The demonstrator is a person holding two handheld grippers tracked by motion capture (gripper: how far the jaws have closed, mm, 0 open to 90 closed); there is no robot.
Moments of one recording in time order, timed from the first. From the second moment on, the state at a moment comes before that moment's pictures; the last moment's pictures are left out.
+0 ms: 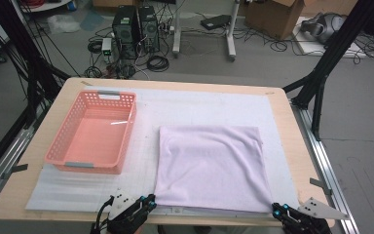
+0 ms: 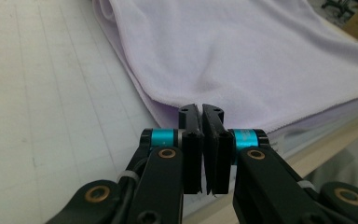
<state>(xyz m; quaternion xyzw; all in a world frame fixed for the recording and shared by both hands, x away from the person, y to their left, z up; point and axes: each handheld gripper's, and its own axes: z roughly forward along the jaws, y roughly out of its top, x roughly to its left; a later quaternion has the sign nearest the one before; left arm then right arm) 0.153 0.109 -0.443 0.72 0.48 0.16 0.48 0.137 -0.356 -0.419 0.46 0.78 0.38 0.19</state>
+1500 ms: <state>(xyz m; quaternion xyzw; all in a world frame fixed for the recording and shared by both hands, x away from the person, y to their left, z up) 0.173 0.114 -0.441 0.78 0.41 0.08 0.46 0.143 -0.371 -0.421 0.49 0.78 0.36 0.12</state>
